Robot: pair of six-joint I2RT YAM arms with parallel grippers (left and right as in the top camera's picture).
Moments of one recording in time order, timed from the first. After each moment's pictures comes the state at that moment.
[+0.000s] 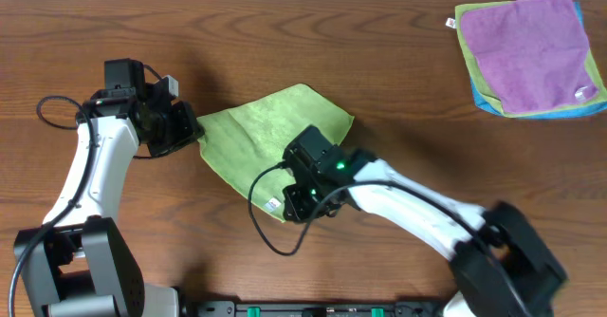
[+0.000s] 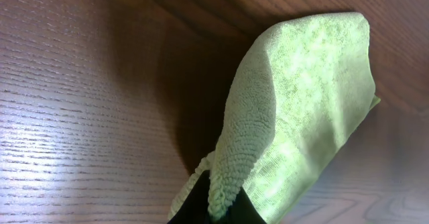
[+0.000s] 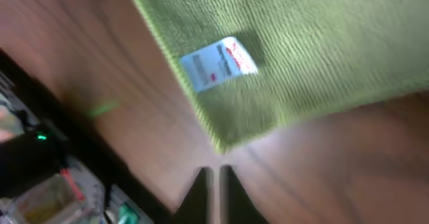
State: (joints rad) left arm 0.13 1.62 1.13 -0.80 0.47 -0.27; right arm 0.78 1.71 1.04 -0.62 -0.48 0.48
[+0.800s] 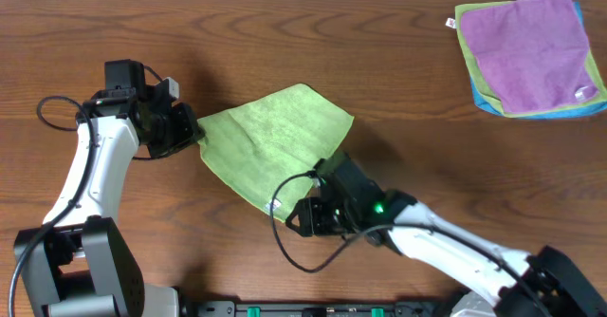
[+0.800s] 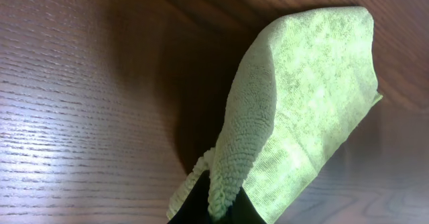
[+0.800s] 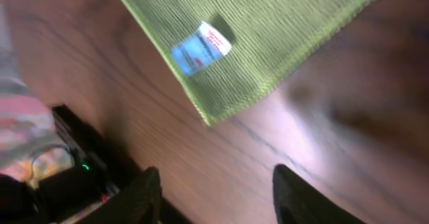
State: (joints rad) left arm 0.13 1.62 1.13 -0.82 0.47 -0.27; right arm 0.78 1.45 0.63 -0.16 -0.46 0.84
